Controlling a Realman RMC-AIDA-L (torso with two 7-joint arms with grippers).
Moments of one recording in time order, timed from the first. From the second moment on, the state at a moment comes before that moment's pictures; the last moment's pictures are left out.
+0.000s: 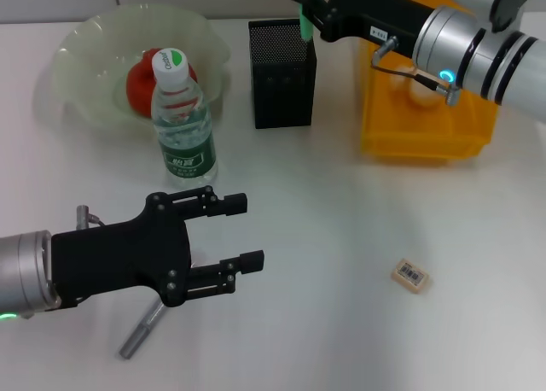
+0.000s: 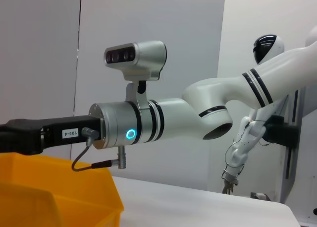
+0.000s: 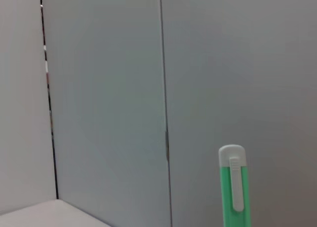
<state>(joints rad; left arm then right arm) -0.29 -2.07 1.12 0.63 1.55 1.69 -1.03 0.80 2.09 -1.21 -0.32 -1.03 -0.91 0.93</state>
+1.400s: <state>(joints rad) -0.31 -2.07 1.12 0.61 1.56 1.68 -1.03 0.56 2.09 -1.25 -0.48 -0.95 -1.18 0.94</state>
